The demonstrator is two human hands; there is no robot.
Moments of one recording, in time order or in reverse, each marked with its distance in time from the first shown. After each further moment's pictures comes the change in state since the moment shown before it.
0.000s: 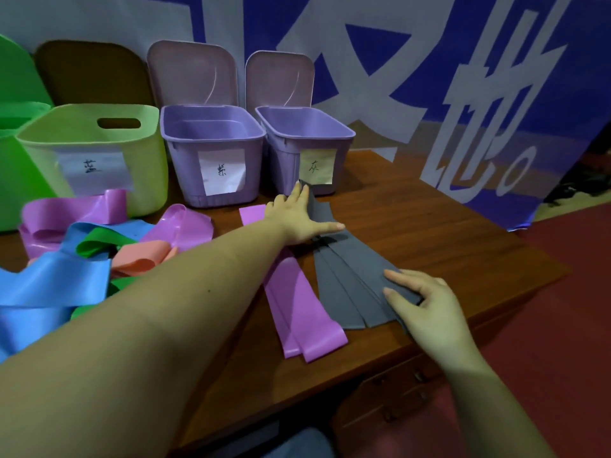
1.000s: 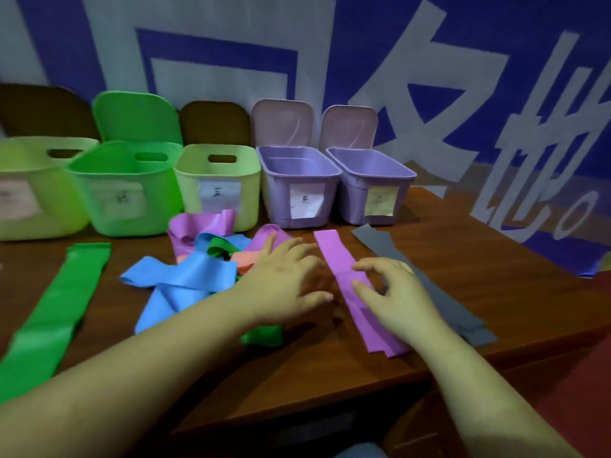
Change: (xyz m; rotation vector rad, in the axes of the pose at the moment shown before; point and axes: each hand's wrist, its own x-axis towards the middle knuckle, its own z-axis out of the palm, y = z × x) left_hand -0.192 -0.084 -0.066 0.226 0.225 0.324; right_hand -0.017 -0.124 0.066 -0.089 -0.150 -0.386
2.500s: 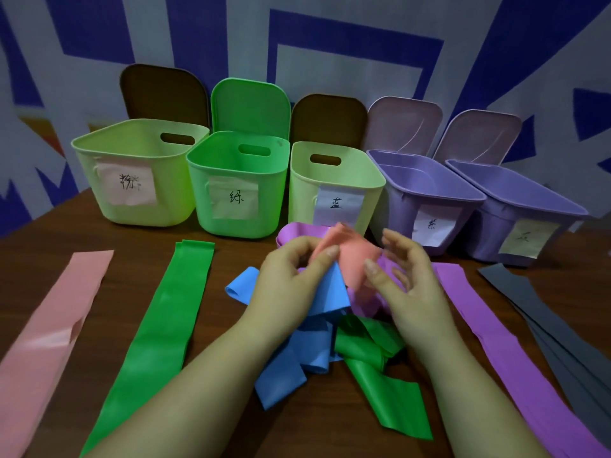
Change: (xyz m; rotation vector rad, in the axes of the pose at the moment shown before) left_hand -0.057 -0.122 -0.008 -1.046 0.595 -0.527; right_hand 0.077 -0.108 0.131 0.676 -0.069 0.032
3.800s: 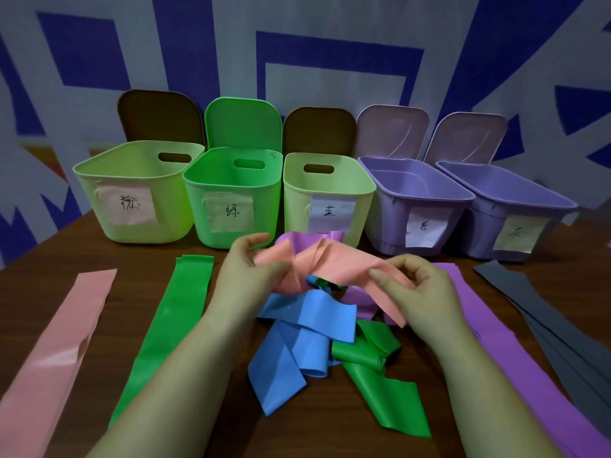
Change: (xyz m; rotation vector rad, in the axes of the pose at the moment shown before) left_hand 0.017 -0.003 -0.030 -0.085 0.231 -0.345; right_hand 0.010 0.014 -0.023 -0.144 0.075 0.056
